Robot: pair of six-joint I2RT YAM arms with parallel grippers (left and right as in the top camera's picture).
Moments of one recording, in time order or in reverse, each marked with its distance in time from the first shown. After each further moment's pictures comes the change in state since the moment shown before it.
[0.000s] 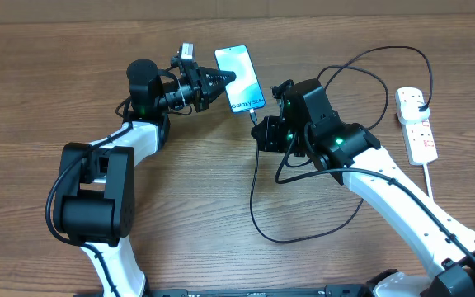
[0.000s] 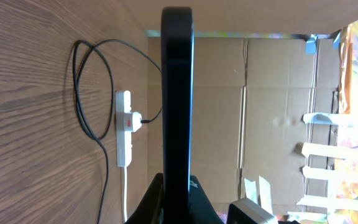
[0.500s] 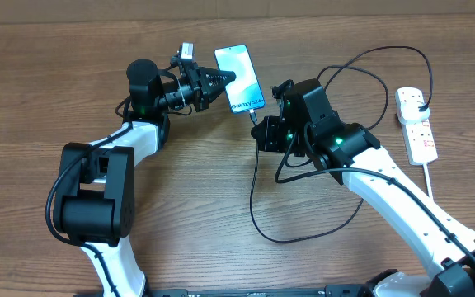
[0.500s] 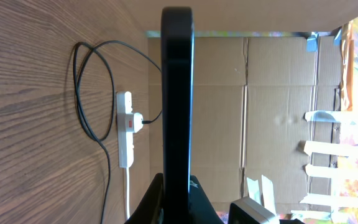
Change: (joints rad) left arm 0.000 0.000 0.000 0.000 0.000 0.019; right arm 0.000 0.002 0.000 0.000 0.000 0.002
